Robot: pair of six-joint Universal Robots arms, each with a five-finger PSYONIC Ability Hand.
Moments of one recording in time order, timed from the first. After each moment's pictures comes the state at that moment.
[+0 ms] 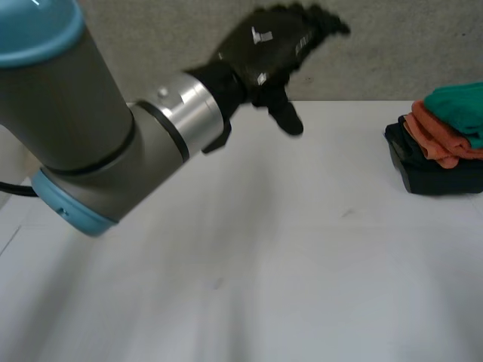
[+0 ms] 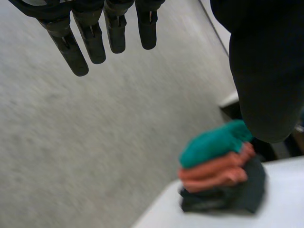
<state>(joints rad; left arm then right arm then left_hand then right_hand) 4.03 -1.98 -0.97 3.16 -1.20 3.21 1.05 -1.18 1.21 -0.20 1.35 2.63 0.24 0.23 0.24 0.23 0.05 0.22 0.21 0.21 0.21 0.04</state>
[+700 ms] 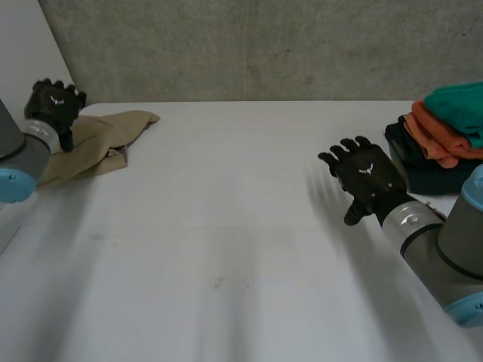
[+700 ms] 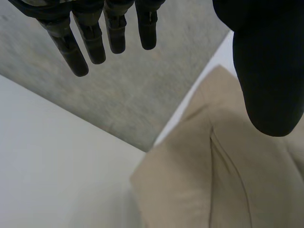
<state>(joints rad) 4.70 -2.44 -0.81 3.22 -1.41 3.87 1.86 -1.21 1.77 -0.42 1.28 2.63 0.25 0.24 0.24 0.23 0.06 0.22 0.21 0.21 0.21 0.04</state>
